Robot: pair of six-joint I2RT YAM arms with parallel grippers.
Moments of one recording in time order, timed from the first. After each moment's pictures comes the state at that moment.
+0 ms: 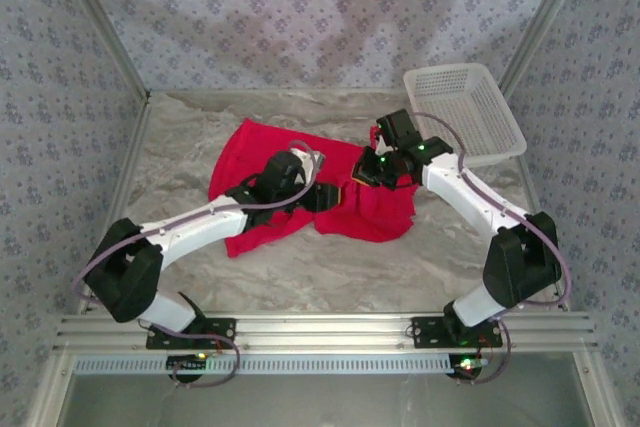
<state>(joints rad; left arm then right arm) -0.78 1.48 0.93 -0.03 0.24 -0.55 0.46 1.53 1.26 -0.70 -0.35 0.80</state>
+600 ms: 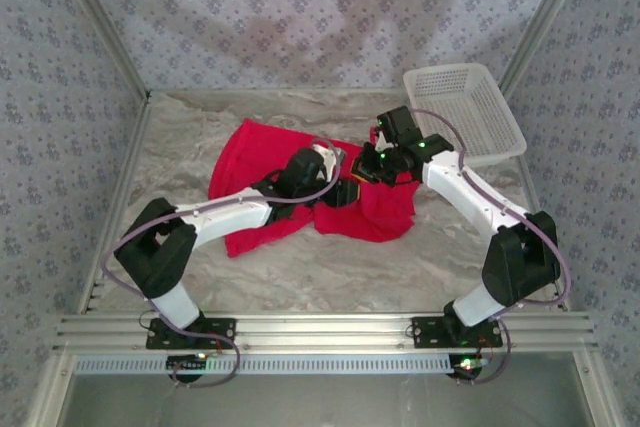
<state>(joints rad) -0.81 1.67 1.06 0.07 0.20 -0.57 0.45 1.54 1.29 -0.69 -0.36 0.80</state>
